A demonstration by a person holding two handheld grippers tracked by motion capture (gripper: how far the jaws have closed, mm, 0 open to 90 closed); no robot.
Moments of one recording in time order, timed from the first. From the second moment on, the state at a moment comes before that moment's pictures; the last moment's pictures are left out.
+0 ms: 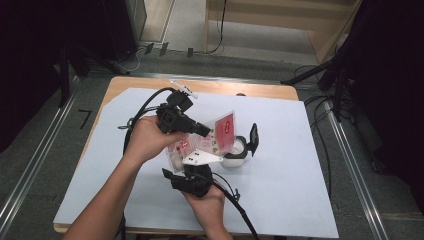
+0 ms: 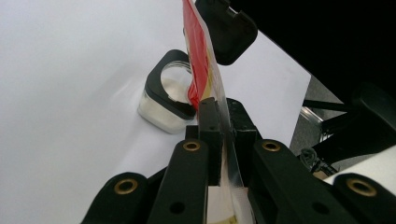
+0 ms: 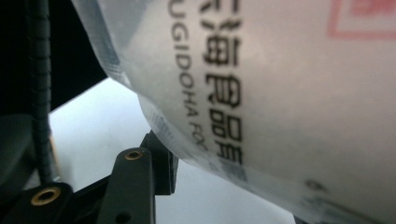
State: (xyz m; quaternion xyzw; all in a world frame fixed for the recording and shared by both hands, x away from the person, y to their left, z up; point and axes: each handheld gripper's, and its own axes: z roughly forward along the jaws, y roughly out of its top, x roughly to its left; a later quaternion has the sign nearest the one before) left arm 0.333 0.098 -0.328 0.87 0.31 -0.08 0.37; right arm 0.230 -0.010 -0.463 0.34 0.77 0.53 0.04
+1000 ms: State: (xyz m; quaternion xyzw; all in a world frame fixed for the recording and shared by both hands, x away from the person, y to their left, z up) left arm 0.328 0.109 -0.330 0.87 0.30 -0.09 0.39; right arm 0.233 -0.023 -0.473 0.36 0.77 0.53 0.05
